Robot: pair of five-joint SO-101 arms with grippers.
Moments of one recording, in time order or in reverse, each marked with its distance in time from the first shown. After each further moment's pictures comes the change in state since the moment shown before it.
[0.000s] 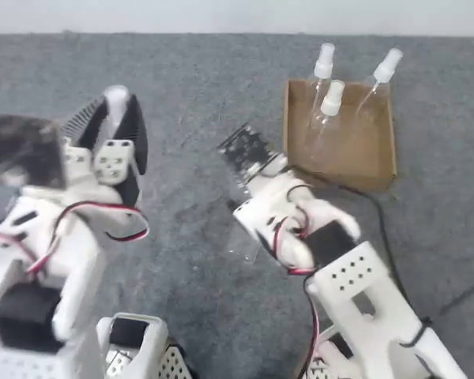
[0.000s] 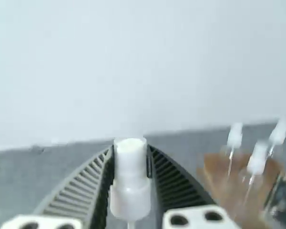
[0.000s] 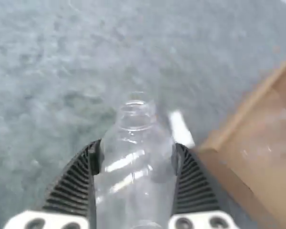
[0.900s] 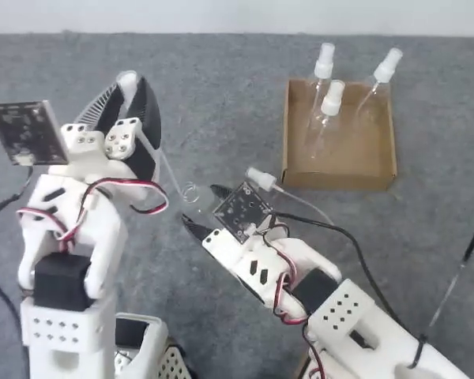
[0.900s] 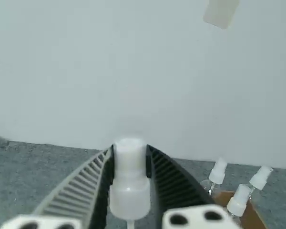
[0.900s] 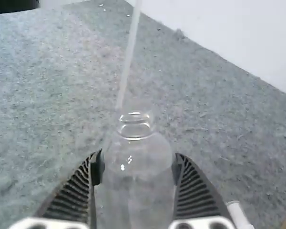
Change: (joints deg) left arm 0.2 -0.4 15.1 -18.5 13.5; right arm -11.8 -11.6 24.4 -33.8 -6.7
